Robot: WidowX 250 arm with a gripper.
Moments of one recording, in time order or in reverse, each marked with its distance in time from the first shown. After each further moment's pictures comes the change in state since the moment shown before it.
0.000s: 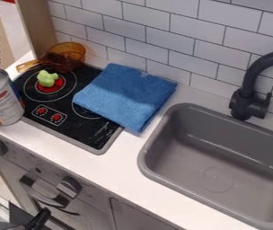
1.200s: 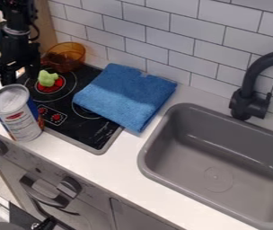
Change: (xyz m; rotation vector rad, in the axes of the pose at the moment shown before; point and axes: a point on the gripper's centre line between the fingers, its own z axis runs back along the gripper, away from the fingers) arm -0.069 -0.016 0.041 -0.050 0.085 0.015
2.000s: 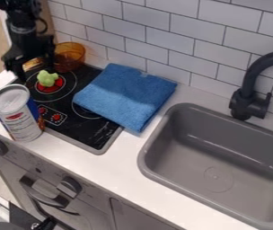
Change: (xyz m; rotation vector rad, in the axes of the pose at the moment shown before) arm -0.001 -0.030 0.022 -0.316 -0.098 -0.394
